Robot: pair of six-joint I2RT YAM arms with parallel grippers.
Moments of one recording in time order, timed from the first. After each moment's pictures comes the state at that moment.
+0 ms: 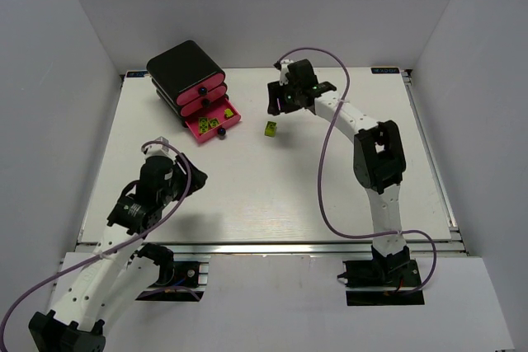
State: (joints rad) left arm -0.38 0.65 0.64 -0.61 -0.11 -0.75; right arm 0.49 2.18 1.87 -0.39 -0.22 0.10
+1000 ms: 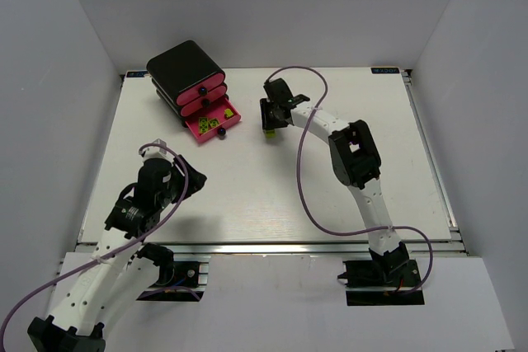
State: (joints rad) left arm -0.38 0.63 0.64 -0.64 -0.10 -0.79; right arm 0.59 2.38 1.97 -0.47 0.04 0.33
